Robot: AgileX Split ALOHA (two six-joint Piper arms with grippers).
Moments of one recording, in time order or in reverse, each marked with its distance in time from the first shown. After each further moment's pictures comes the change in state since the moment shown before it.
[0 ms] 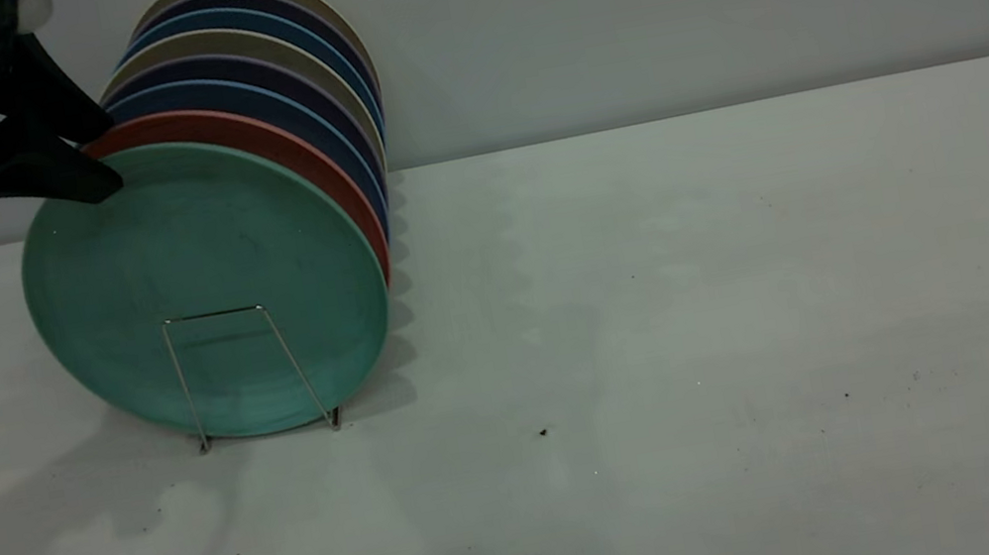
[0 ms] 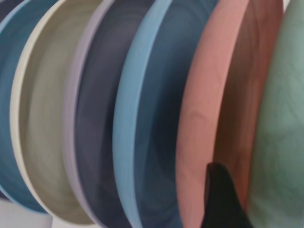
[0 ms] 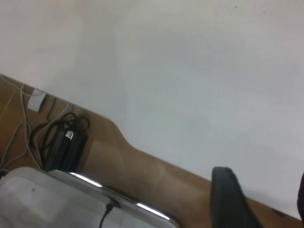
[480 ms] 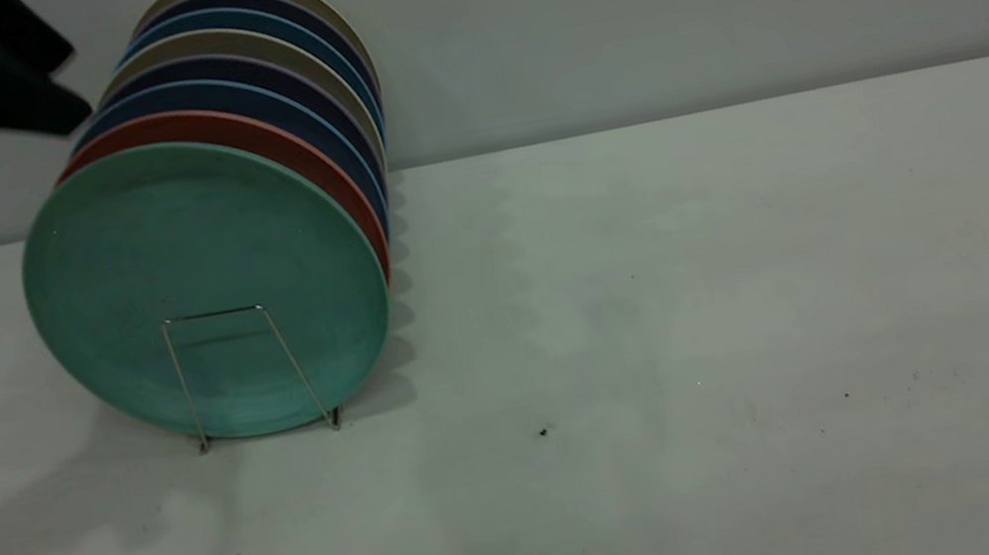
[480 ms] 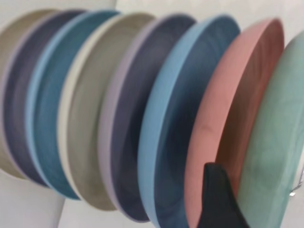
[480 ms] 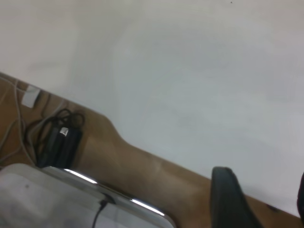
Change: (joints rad) left arm 0.000 -0.138 0.000 0.012 0.072 -0.170; right arm 0.000 0.000 0.001 -0.031 0.003 0.012
